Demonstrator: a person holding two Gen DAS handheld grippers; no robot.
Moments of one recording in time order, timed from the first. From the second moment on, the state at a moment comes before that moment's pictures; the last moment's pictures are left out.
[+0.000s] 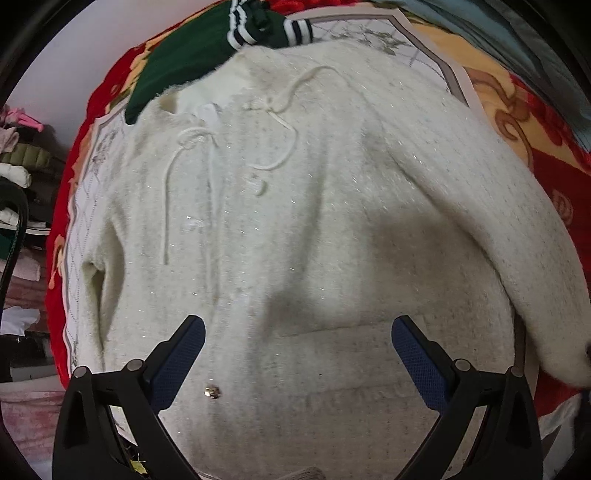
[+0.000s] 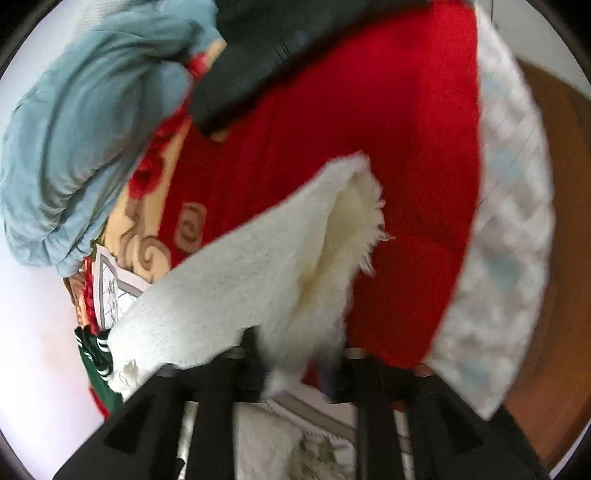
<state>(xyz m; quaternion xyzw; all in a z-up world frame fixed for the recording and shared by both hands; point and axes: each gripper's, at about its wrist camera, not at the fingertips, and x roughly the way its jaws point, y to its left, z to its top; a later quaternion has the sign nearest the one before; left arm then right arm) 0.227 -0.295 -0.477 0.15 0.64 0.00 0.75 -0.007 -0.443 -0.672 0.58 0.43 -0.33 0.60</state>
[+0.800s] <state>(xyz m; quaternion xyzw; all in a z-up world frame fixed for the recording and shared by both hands) 0.277 -0.240 -0.489 0.13 0.62 0.06 0.77 0.092 -0.442 -0.675 0.61 0.36 -0.30 0.64</state>
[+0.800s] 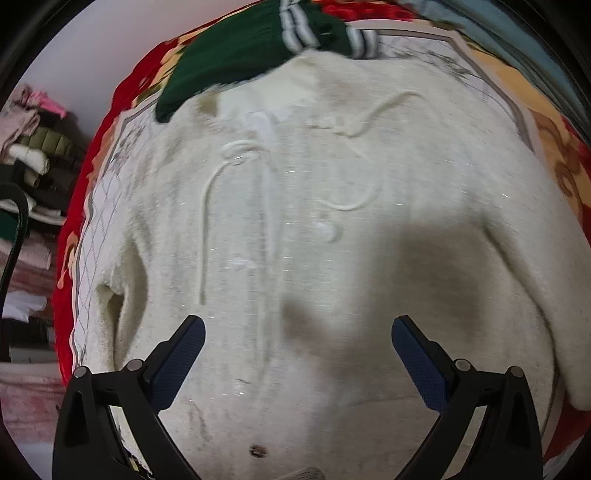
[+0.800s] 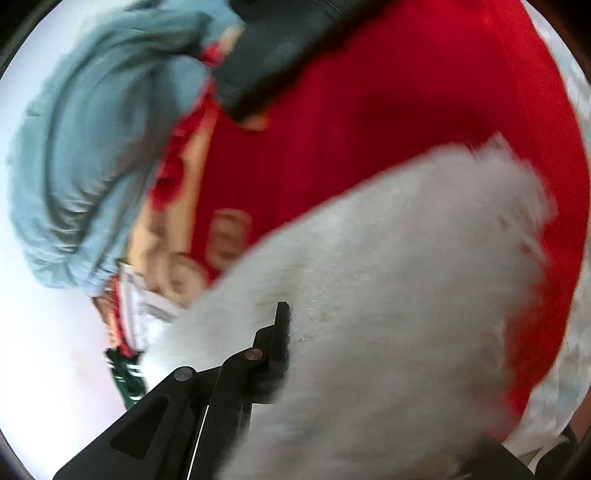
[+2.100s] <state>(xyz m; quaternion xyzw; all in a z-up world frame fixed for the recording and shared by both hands) 0.125 0.152 -0.510 -0.24 0.67 0.32 0.62 0.379 0.091 -0.628 0.22 0.61 0.27 0.71</state>
